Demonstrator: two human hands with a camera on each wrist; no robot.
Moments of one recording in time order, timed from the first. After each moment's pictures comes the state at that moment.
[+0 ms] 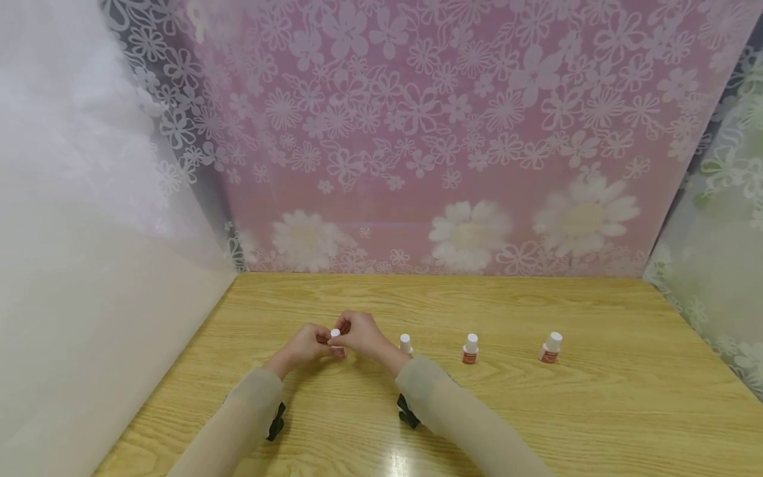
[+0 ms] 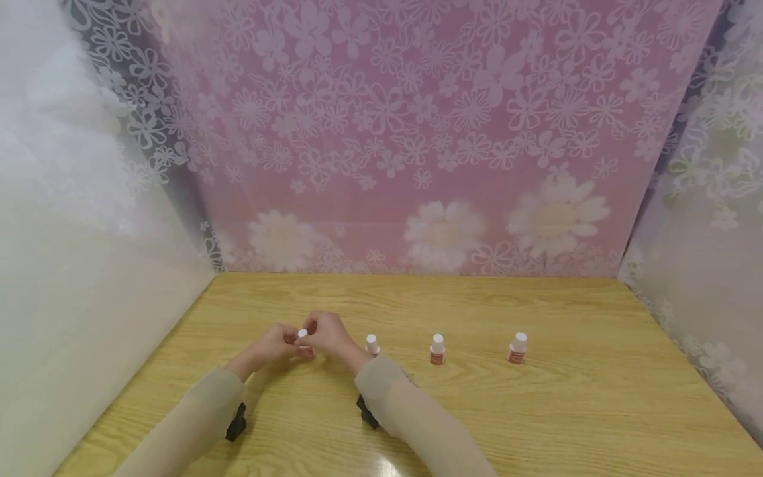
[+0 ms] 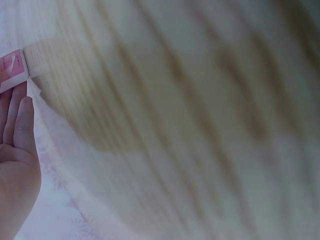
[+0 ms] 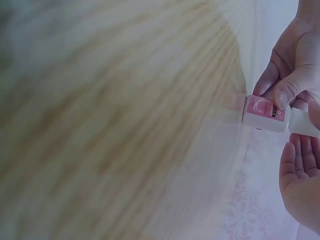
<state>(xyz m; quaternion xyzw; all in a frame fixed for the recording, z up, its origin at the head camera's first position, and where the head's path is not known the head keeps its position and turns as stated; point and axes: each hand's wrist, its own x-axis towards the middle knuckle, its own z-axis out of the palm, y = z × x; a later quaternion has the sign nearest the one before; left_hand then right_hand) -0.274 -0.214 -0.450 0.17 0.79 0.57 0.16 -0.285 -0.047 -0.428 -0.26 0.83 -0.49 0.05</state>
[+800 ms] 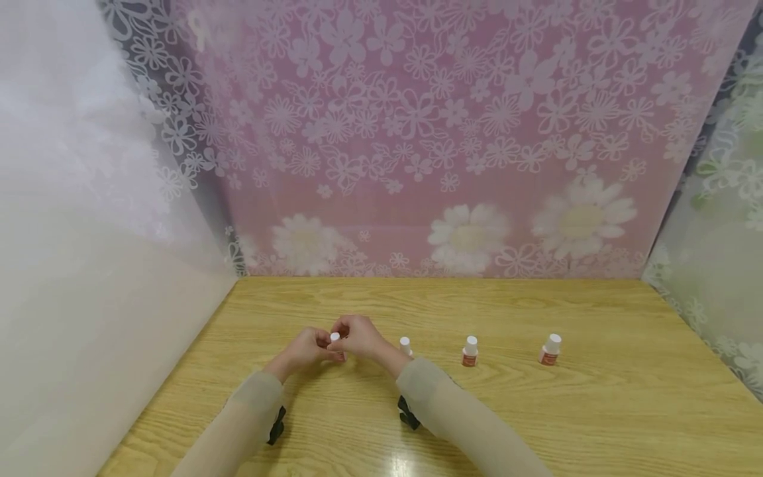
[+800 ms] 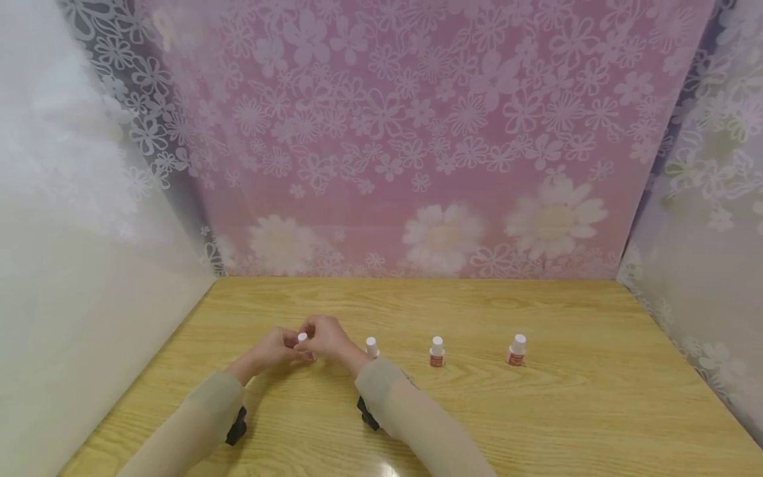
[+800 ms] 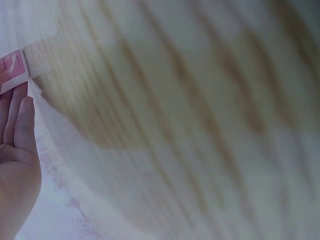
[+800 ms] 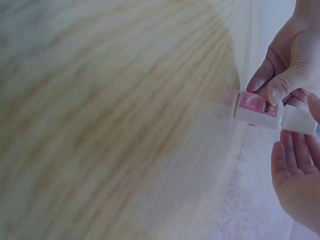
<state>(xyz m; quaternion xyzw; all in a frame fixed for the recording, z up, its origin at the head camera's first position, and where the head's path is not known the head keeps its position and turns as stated) -0.272 -0.213 -0.449 0.16 0.81 0.54 0.16 -0.284 -0.046 -0.425 -0.28 0.84 -0.46 0.06</state>
